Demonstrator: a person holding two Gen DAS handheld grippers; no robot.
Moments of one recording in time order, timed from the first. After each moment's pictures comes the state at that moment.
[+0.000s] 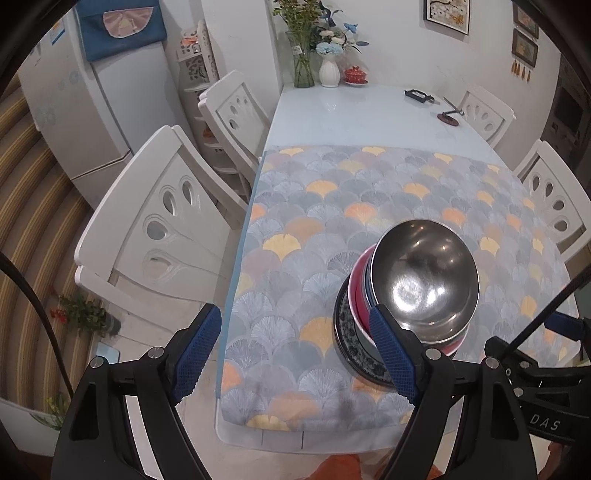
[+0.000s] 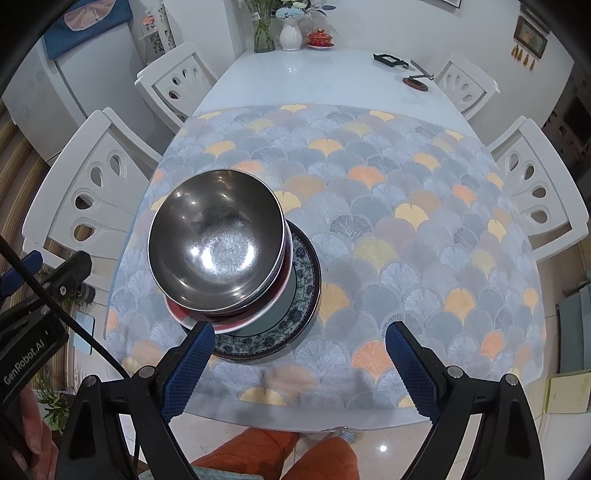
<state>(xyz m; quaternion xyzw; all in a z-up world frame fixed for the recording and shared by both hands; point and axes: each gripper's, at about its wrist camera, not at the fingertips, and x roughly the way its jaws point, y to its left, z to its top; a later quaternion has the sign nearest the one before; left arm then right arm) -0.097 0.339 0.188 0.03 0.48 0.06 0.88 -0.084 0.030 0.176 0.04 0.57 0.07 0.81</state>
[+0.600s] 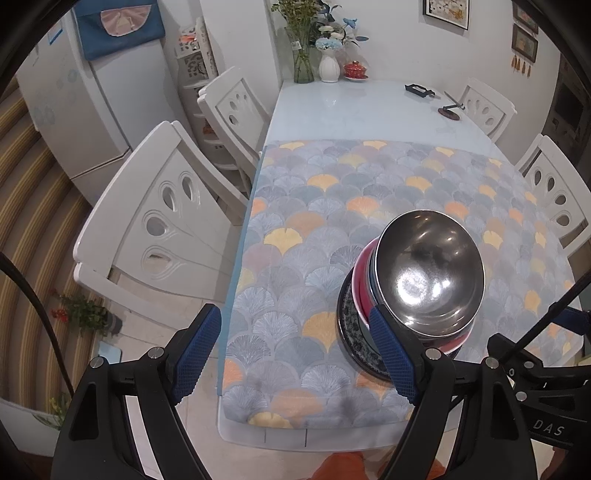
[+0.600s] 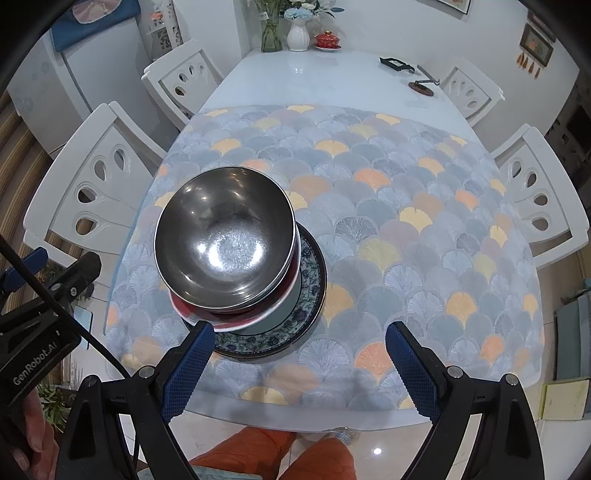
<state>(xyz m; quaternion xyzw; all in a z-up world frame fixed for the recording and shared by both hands) -0.097 0.340 0.183 0.03 0.49 0.06 0.87 -0.086 0.038 0.179 0.02 0.57 0.08 0.82</state>
